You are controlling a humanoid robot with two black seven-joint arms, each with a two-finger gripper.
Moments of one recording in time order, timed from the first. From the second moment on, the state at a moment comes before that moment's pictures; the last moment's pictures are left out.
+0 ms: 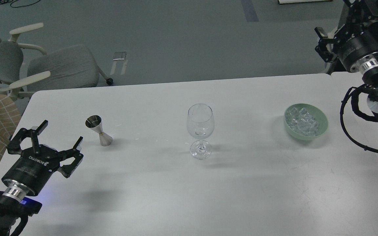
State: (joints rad) left arm 0.31 0.20 -1.80 -1.67 -0.01 -0.16 0.41; right arm 0.72 -0.47 0.97 0.86 -0.35 0.22 0.28
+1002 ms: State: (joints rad) left arm 0.00 -0.01 -1.75 -1.20 0.08 -0.15 0.31; right arm 0.69 -0.47 0.97 0.86 -0.36 0.22 0.28
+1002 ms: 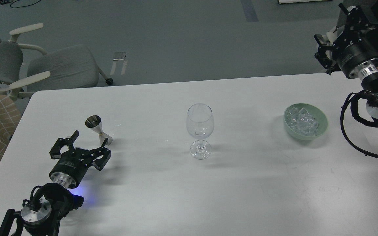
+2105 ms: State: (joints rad) left arm -0.11 -0.04 -1.73 -1.11 0.16 -0.14 0.29; right arm 0.69 -0.47 0.97 0.85 -0.36 0.22 0.28
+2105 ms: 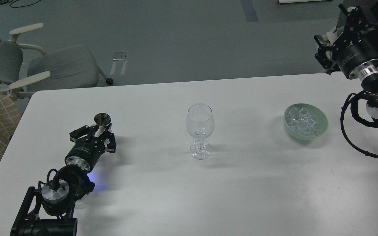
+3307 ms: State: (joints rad) left arm -0.16 0.05 -1.56 -1.74 0.17 0.18 0.46; right arm 0.68 -0.47 0.97 0.85 -0.36 0.22 0.28
